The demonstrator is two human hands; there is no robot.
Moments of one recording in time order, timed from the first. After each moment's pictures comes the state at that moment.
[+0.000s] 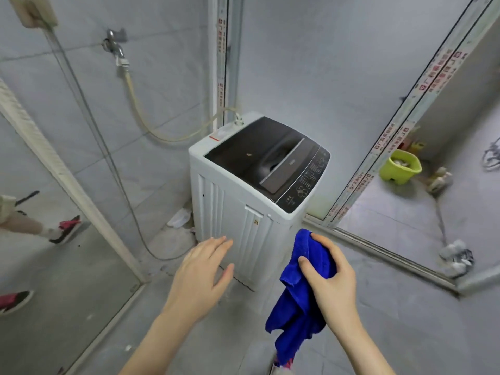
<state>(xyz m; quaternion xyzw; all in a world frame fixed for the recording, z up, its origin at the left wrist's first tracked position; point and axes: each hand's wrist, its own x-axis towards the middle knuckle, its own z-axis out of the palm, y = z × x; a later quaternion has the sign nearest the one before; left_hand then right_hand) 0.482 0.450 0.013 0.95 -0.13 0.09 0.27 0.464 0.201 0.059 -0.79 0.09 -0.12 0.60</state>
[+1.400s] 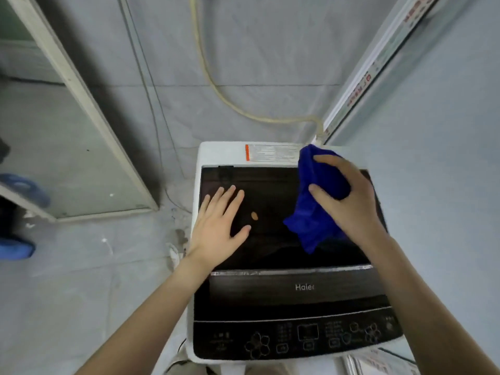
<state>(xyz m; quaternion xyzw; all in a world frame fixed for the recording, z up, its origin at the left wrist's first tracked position) 0.944 0.319 -0.065 0.92 0.32 0.12 0.20 1.156 0.187 0.066 -0.80 -0.41 0.15 0.42</state>
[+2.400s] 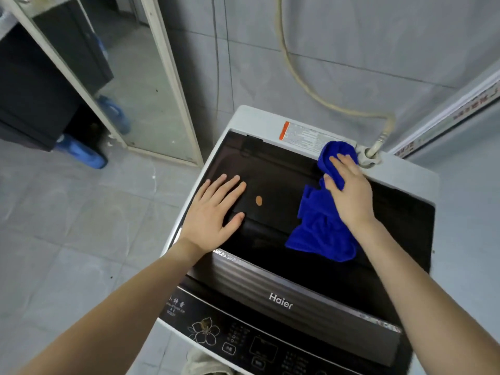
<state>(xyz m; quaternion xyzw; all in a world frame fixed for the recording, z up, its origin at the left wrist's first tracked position) 0.957 0.274 -0.114 0.87 0.45 0.14 0.13 1.269 0.251 -0.087 -0.78 -0.55 0.21 0.24</state>
